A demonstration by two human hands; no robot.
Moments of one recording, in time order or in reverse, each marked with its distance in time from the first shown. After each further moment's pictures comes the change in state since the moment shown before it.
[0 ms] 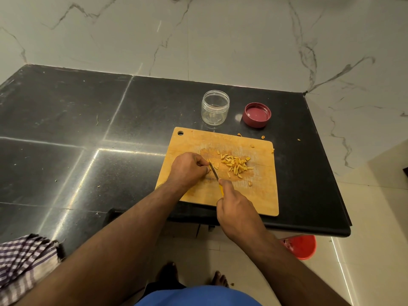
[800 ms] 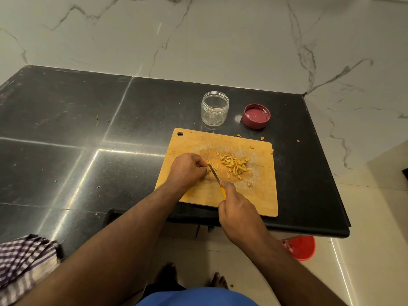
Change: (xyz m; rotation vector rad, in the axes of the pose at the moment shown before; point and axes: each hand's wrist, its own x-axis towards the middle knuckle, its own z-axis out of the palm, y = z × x) left_hand -0.003 0.002 -0.002 -0.007 -0.004 -0.011; right_hand -0.006 0.004 -0.001 -0.012 0.028 -0.017
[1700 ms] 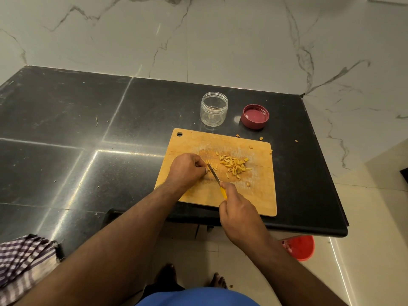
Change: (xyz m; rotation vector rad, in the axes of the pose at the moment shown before) left_hand 0.000 0.000 0.000 0.010 -0.003 0.000; right_hand -0.005 0.001 -0.004 0.046 -0.007 0.001
